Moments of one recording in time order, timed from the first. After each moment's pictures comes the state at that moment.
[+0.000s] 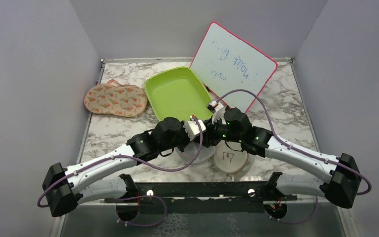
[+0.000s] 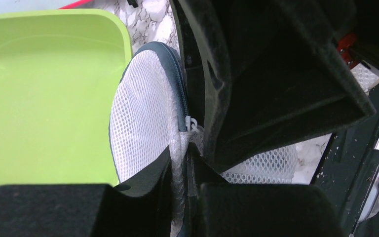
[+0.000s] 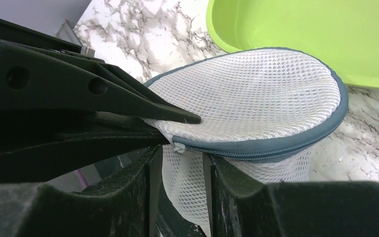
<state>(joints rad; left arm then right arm) -1.00 1.02 0.76 -0.24 0.03 0.17 0.90 1.14 0.80 -0.10 -0.20 0.44</state>
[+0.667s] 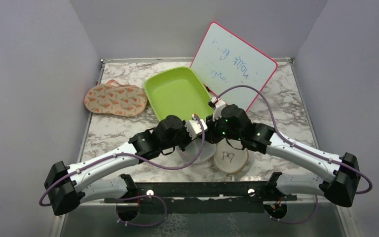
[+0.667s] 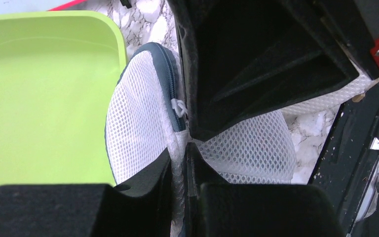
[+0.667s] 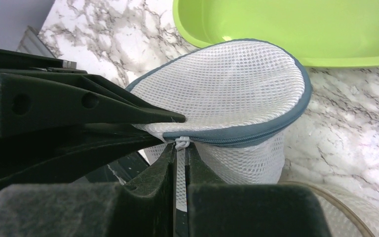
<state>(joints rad) -0.98 1.06 0.78 -0.24 0.06 0.17 0.92 1.16 0.91 -0.30 -0.07 0.45</state>
